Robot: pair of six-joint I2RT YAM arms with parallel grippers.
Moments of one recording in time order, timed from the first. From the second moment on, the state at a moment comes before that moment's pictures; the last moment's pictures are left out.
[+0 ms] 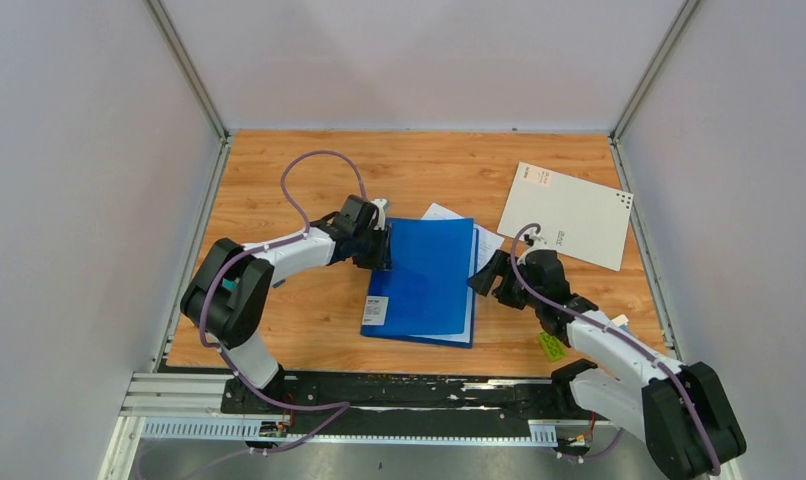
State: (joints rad) left arm -0.56 1.68 0.96 -0.24 0.20 -0.41; right arm 0.40 0.98 0.33 0.04 -0.17 0.74
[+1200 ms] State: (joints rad) left arm -0.56 1.41 1.16 -0.57 -0.04 -0.28; right arm 0.58 1.27 0.40 0.17 -0.12 0.77
